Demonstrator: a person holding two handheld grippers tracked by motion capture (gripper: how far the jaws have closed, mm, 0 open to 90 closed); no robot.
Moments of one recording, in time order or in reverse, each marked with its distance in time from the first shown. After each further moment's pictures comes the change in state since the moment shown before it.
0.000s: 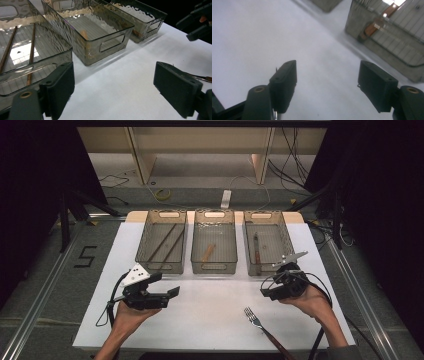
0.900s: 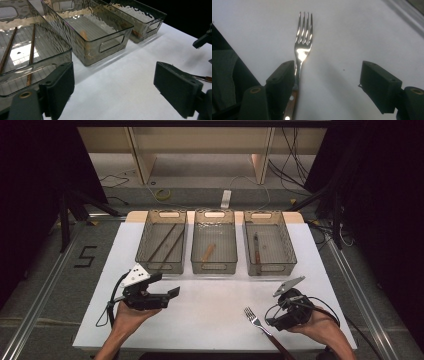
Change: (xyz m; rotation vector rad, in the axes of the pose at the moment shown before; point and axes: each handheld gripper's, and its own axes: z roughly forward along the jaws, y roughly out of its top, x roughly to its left) left arm -0.001 0.000 0.000 -0.007 0.000 0.000; right arm 0.035 -0.046 -0.003 0.161 0.016 -0.087
